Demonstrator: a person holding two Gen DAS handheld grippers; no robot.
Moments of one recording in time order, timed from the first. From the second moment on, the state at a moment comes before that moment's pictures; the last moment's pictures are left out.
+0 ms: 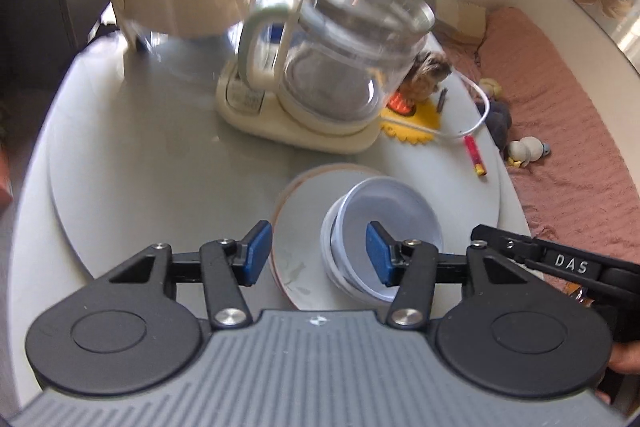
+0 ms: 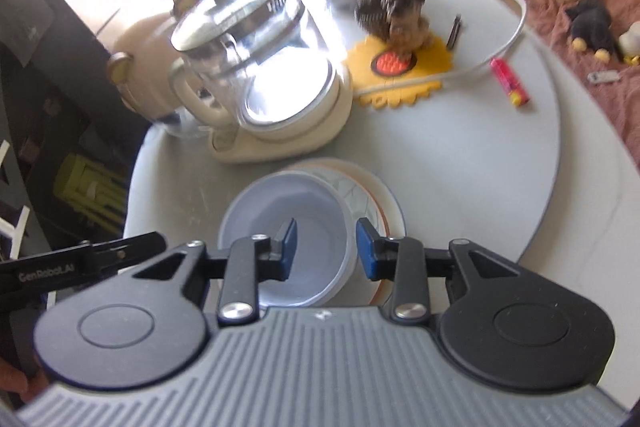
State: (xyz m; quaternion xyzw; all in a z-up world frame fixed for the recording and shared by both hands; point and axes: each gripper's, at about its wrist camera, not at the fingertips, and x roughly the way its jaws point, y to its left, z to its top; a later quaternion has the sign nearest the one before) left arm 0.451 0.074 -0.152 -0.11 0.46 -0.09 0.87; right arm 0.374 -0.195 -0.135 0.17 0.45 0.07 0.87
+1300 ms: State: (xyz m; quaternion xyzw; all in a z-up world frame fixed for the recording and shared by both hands) left arm 0.137 0.029 0.018 -0.07 0.33 -0.02 0.94; right arm 0.134 -0.253 0.033 0.10 0.28 0.17 0.94
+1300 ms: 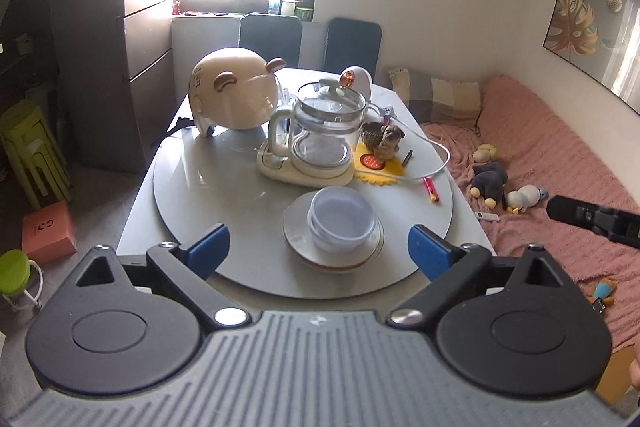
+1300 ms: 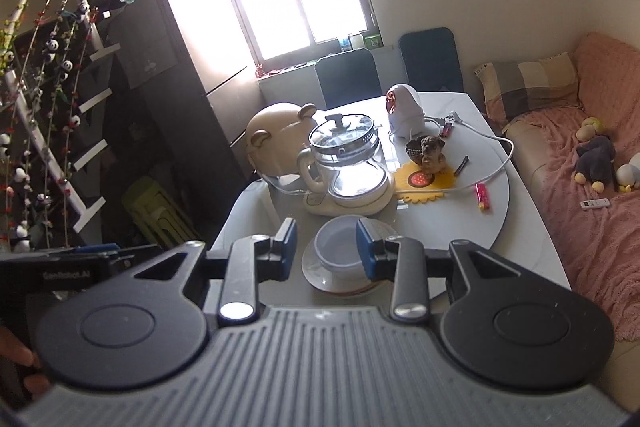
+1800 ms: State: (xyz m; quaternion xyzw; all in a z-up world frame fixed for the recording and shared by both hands) left arm 0.113 0.051 0.017 -0.06 0.35 -0.01 0.94; right arm 0.078 -0.224 0.024 0.06 0.27 0.16 0.95
